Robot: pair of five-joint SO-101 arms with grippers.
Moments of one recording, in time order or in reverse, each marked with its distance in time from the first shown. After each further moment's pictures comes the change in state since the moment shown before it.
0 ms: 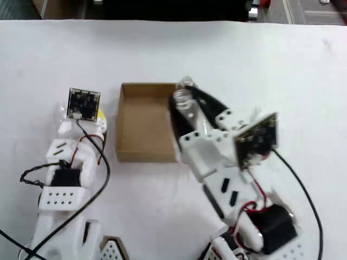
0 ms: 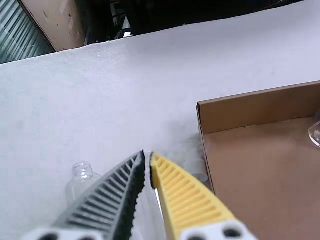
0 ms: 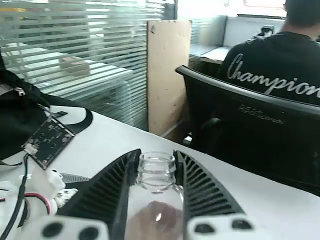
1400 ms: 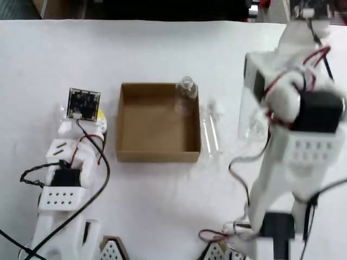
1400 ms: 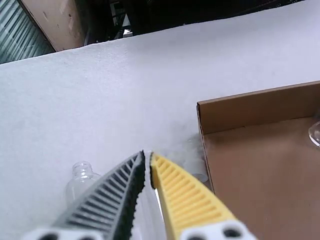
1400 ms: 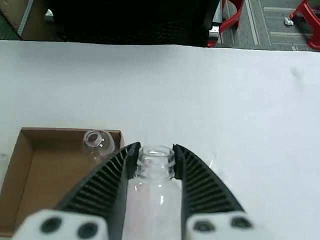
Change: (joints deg) left arm 0.0 0.0 0.0 0.0 0.0; right arm 33.1 56.4 -75.2 53.8 0.0
